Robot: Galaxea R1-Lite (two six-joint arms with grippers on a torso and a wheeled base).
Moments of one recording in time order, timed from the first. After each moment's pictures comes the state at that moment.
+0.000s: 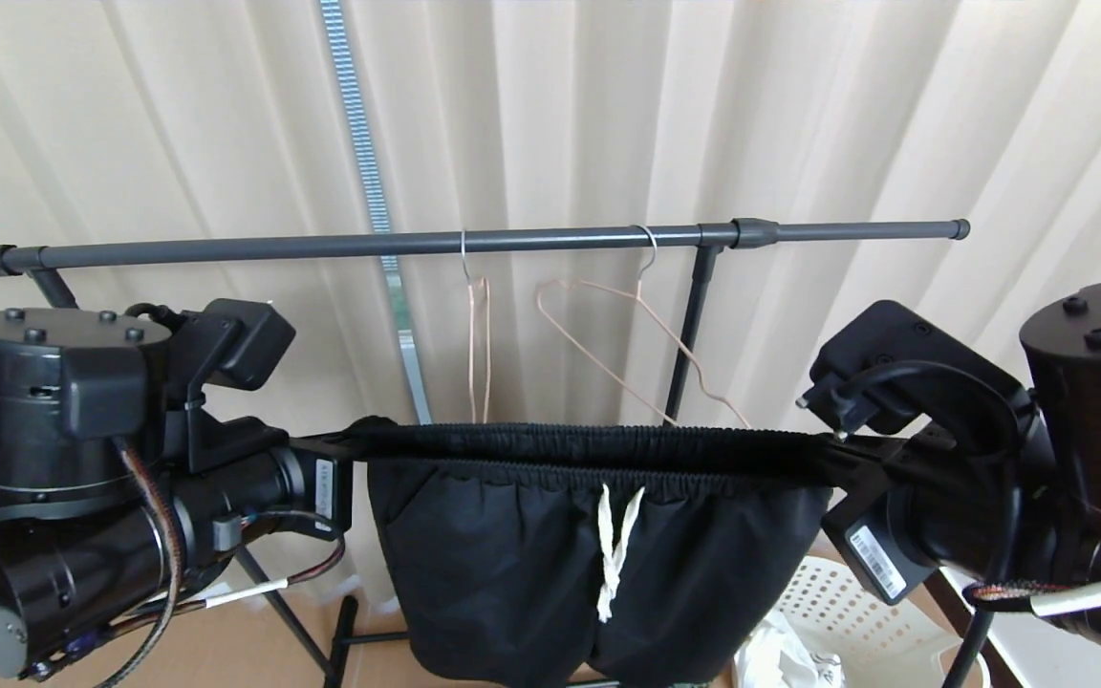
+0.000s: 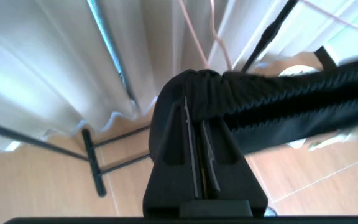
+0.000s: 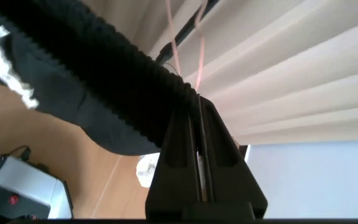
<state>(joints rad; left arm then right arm) -0.57 1.40 -0.68 -0.29 0.26 -0.12 0.92 1.42 -0.94 0.16 -0.69 -0.11</state>
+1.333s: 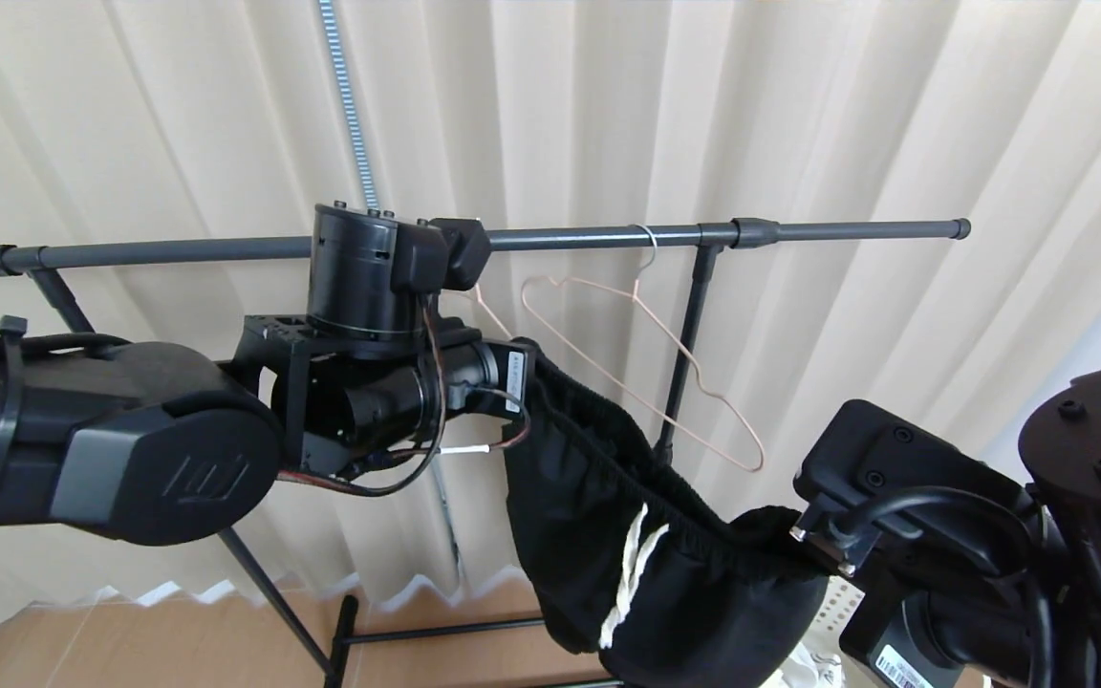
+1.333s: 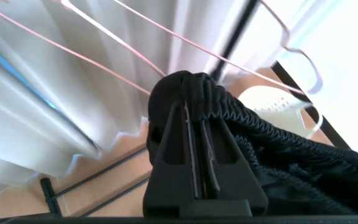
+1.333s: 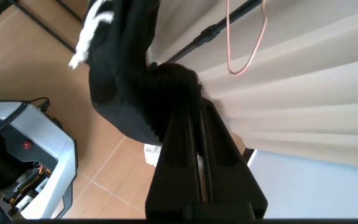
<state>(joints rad) -0.66 1.79 -1.14 -0.29 0.20 -0.12 1.03 1.40 -0.92 0.28 -0.60 -0.11</state>
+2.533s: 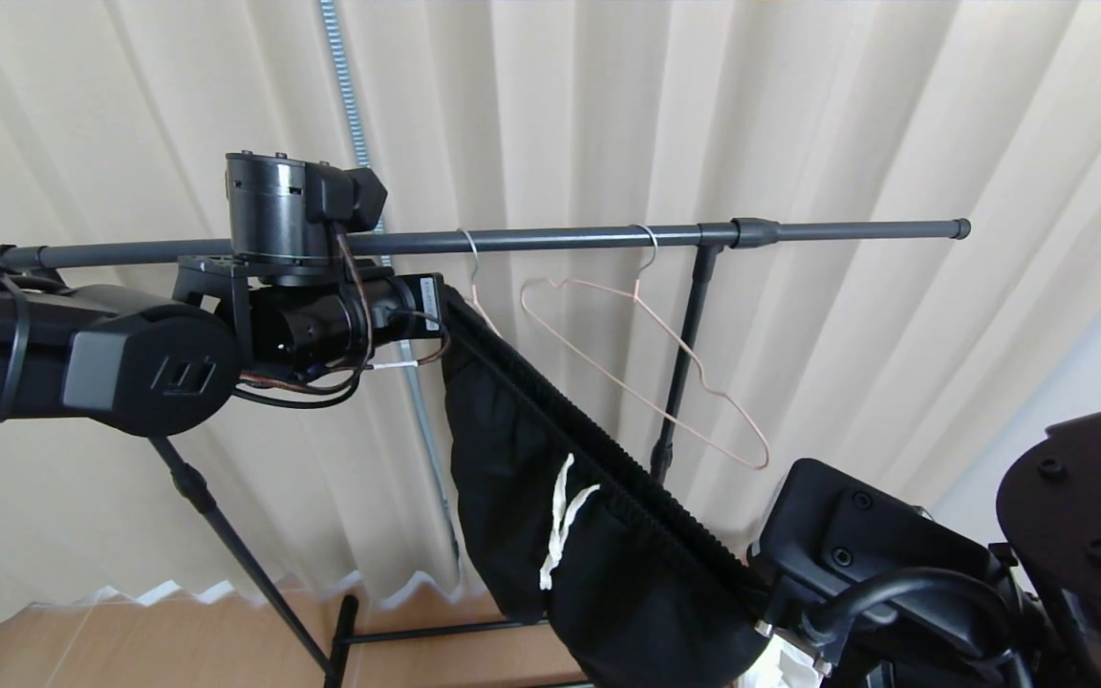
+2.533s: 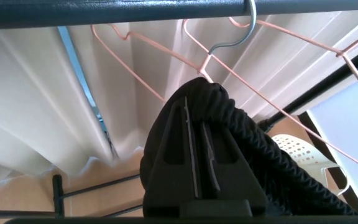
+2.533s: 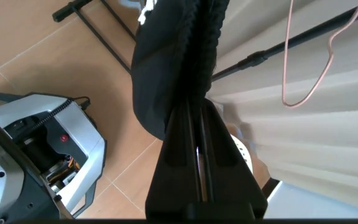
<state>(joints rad) -0.42 1.83 -1.25 -0.29 0.17 -0.18 1.11 1.43 -0.90 0.24 -0.47 -0.10</state>
